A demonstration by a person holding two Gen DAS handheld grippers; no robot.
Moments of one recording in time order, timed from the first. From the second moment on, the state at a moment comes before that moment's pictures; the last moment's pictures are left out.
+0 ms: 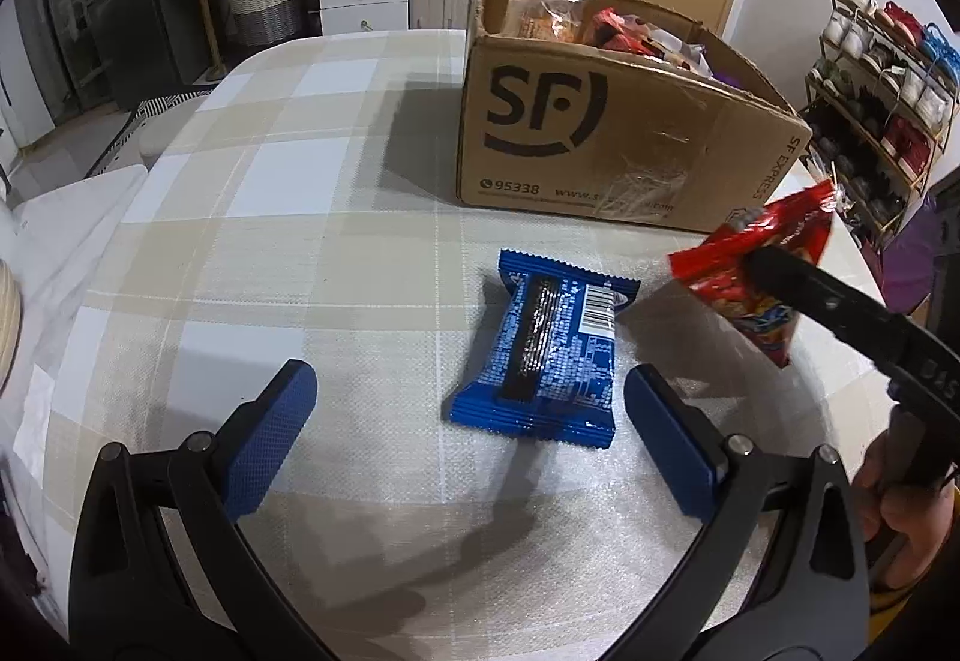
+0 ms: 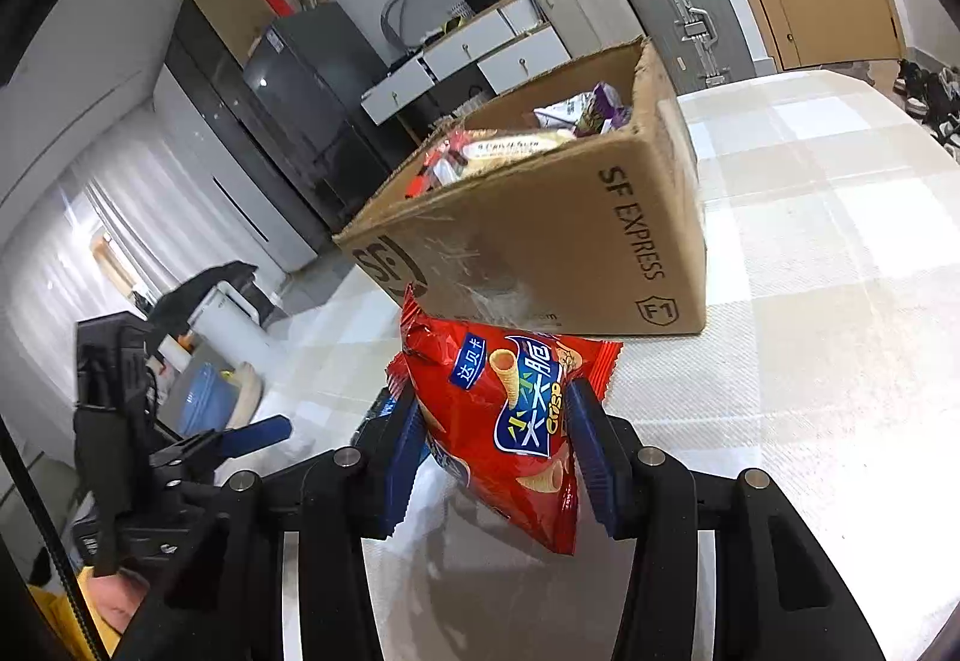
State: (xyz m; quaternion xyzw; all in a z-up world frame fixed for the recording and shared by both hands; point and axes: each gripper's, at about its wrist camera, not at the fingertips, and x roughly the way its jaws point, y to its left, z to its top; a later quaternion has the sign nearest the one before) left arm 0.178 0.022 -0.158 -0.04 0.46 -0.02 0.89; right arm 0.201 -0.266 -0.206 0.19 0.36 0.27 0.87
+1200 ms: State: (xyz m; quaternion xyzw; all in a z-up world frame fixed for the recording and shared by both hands) left arm 0.206 -0.004 -0.170 0.01 0.47 -0.11 0.88; right arm 0.188 -0.293 -0.204 0.24 0.34 0.27 0.87
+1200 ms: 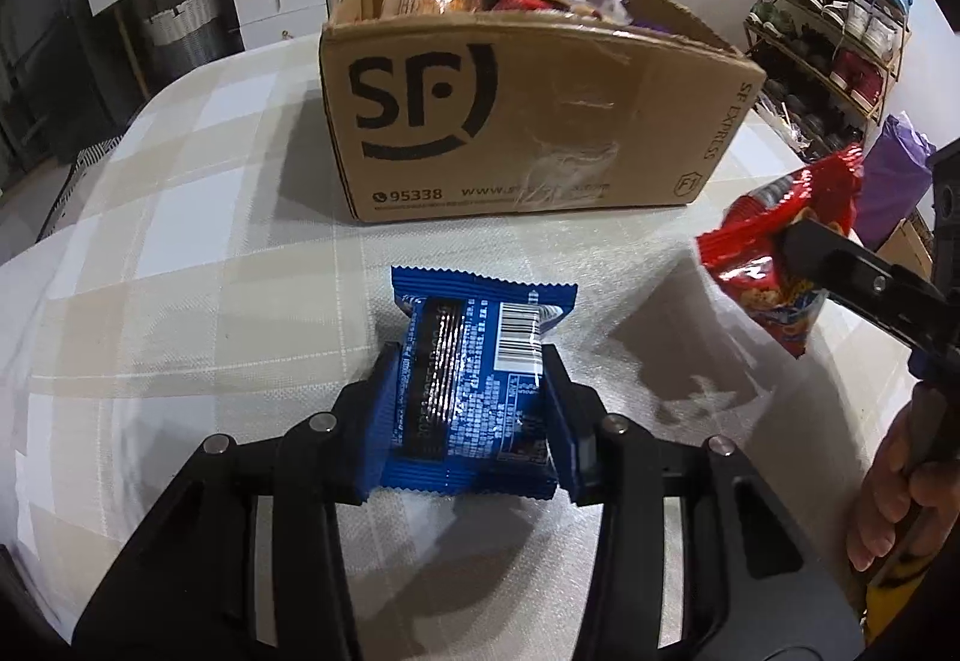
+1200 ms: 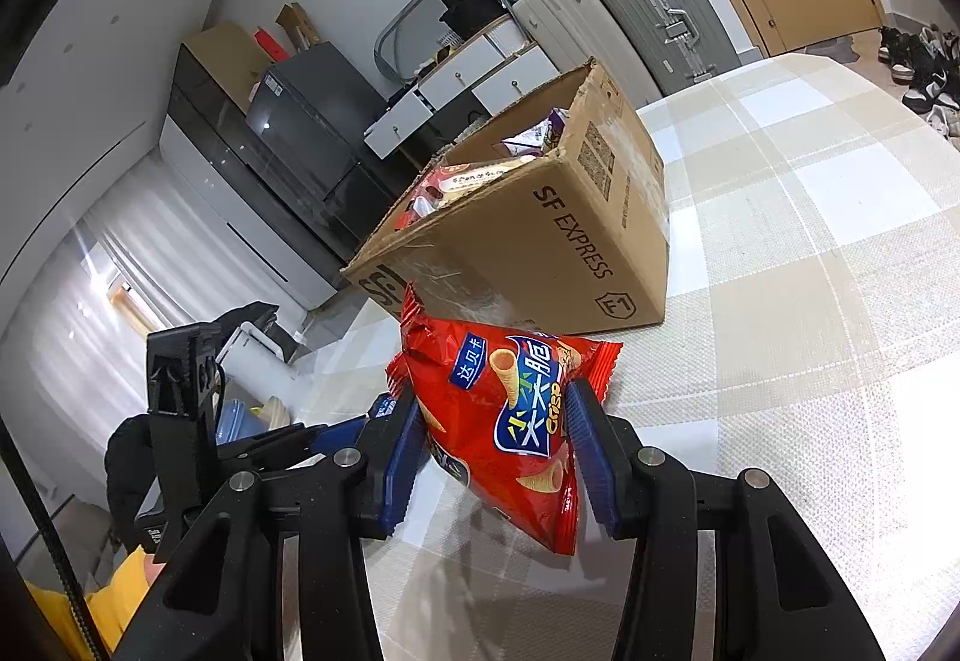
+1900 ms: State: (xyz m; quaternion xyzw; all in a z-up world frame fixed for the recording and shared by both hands) left arm 0.139 0.025 -0.053 -0.05 0.39 -0.13 0.91; right arm 0.148 -0.295 -0.103 0.21 0.27 0.30 0.89
